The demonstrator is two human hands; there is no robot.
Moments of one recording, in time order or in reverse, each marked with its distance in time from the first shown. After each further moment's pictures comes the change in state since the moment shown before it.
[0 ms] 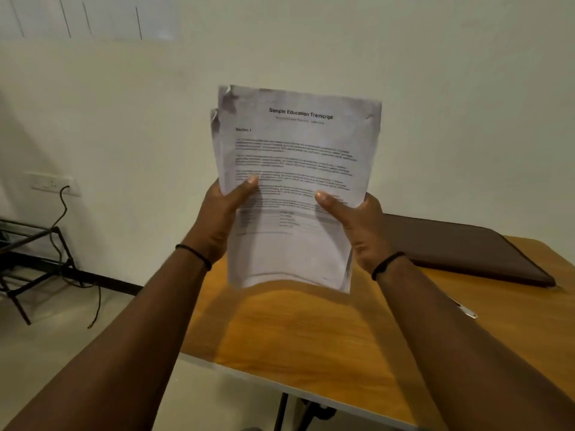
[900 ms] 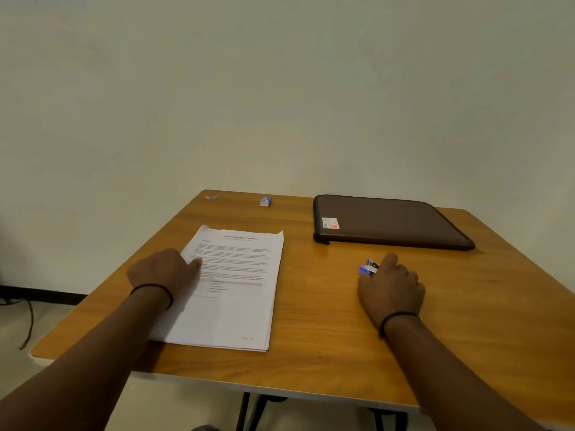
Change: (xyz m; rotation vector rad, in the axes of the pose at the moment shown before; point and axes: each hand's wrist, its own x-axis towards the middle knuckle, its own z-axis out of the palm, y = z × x) left_hand -0.015 -0.135 -0.018 1.691 0.069 -0.489; right_hand -0.081 0.080 -0.158 -1.541 0.389 0.511
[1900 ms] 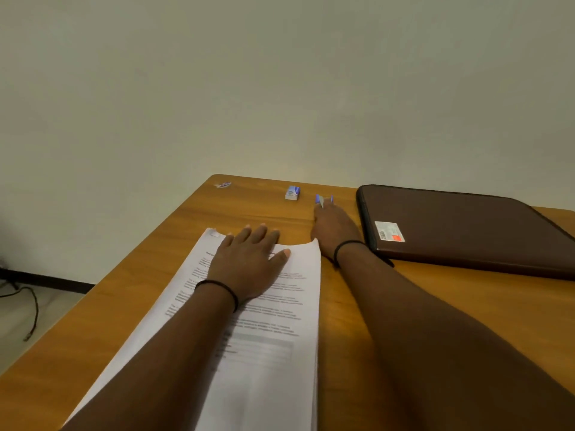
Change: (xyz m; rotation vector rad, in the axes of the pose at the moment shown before) left_hand 0.060 0.119 0.037 -0.071 -0.245 0.600; right_hand 0.152 -0.193 0.113 0.025 -0.238 -0.573
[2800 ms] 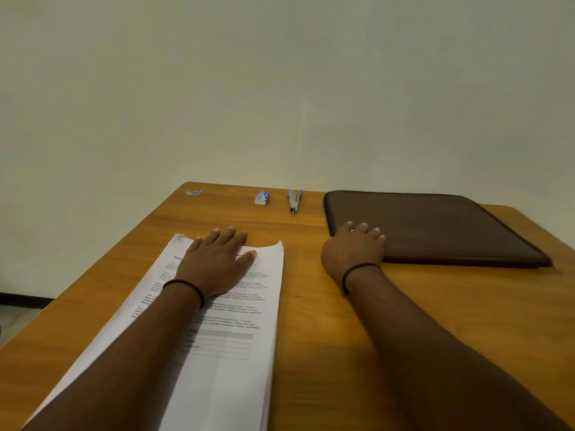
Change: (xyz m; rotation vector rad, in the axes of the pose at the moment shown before) left_hand 0.012 -0.018 0.009 -0.023 -0.023 -0.040; right_hand -0.062 0.044 -0.020 -0.216 -0.095 0.478
